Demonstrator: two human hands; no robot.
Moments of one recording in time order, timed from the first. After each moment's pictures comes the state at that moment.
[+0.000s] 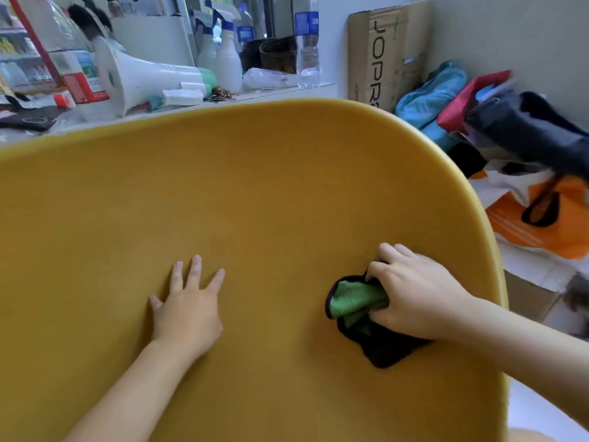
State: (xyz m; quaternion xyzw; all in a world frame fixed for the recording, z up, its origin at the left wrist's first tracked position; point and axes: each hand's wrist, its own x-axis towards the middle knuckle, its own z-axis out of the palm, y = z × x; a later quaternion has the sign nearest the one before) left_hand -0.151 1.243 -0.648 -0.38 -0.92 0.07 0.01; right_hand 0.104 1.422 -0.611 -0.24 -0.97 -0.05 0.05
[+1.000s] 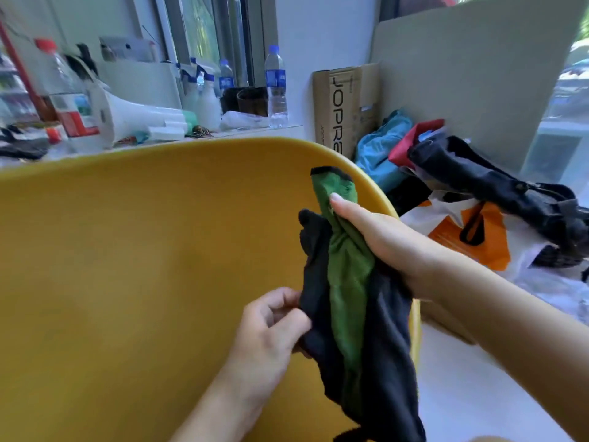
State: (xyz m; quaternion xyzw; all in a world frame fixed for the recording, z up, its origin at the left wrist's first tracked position) left_hand 0.041 1.235 -0.582 -0.37 -0.54 -0.66 -0.37; right_hand 0.149 1.372 -0.508 -0.32 -0.69 0.62 0.19
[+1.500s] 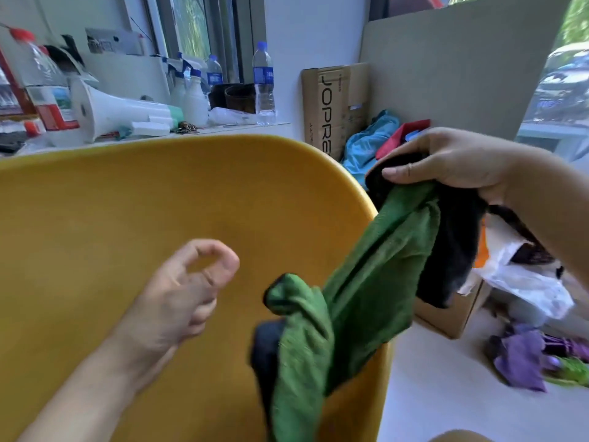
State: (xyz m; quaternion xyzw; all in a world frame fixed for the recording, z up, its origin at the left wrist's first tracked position) left_hand -0.008 1.215 -0.547 -0.38 -0.58 -0.63 -0.34; right_hand 0.216 1.447 -0.435 -0.29 -0.84 0.43 0.16
